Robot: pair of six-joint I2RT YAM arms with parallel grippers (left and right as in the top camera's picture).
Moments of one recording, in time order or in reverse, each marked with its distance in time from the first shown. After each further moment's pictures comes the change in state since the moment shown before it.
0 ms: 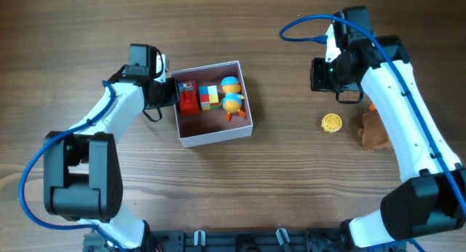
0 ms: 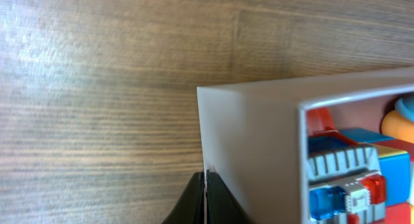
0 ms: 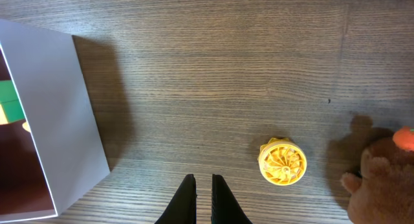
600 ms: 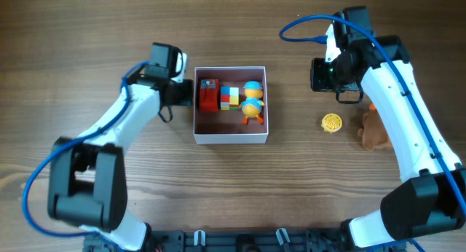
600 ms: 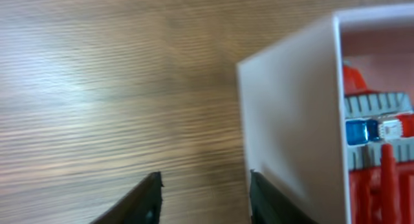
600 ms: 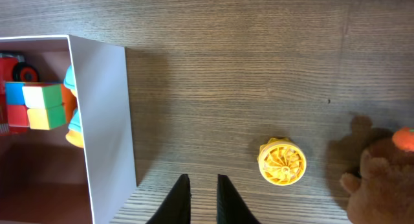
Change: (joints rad) left arm -0.122 -0.042 0.017 -0.016 -0.117 0.091; right arm 0.000 0.000 0.000 0.000 0.000 -0.004
